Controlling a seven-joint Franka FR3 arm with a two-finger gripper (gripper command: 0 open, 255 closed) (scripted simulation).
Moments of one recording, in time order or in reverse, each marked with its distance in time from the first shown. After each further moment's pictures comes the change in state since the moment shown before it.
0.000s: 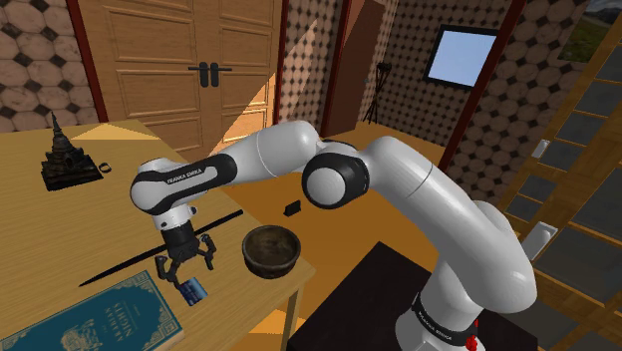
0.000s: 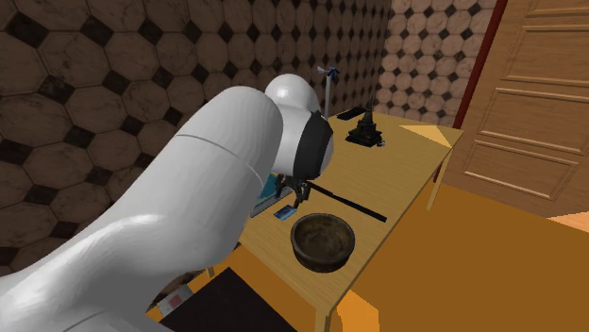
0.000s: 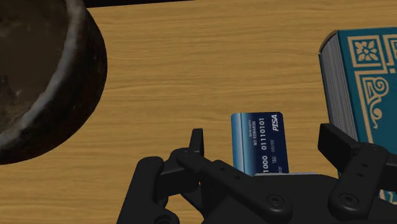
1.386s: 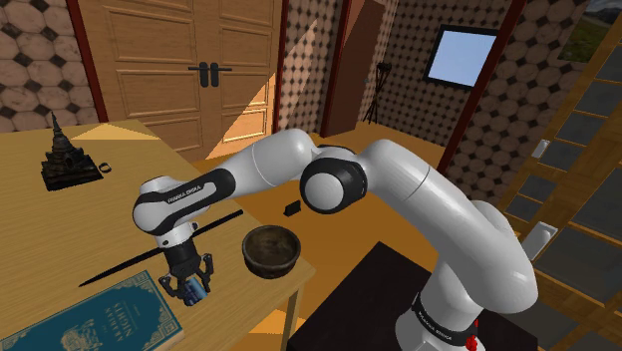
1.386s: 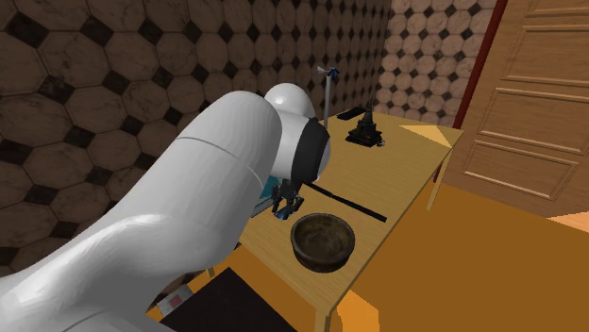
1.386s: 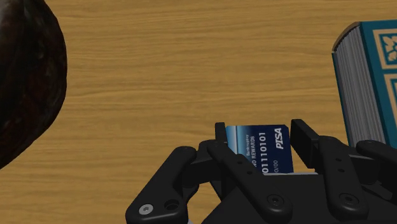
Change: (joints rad) arm 0.014 0.026 0.004 -0.070 0.005 0.091 0.004
